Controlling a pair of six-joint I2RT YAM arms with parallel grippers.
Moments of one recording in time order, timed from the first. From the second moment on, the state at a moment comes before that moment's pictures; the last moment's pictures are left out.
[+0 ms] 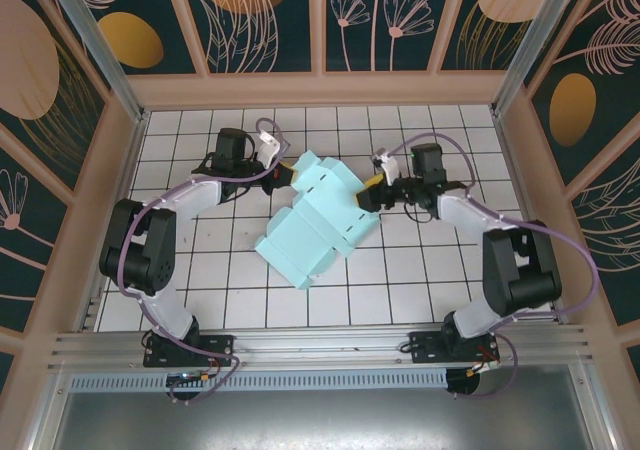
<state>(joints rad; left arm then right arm) -0.29 1.75 1.10 -0.01 0.76 0.14 0.26 1.51 0.86 -0.06 -0.78 -0.18</state>
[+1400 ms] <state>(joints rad) -0.31 1.60 1.08 0.12 0.58 0.06 0.30 1.59 0.97 -0.15 -0.56 -0.25</state>
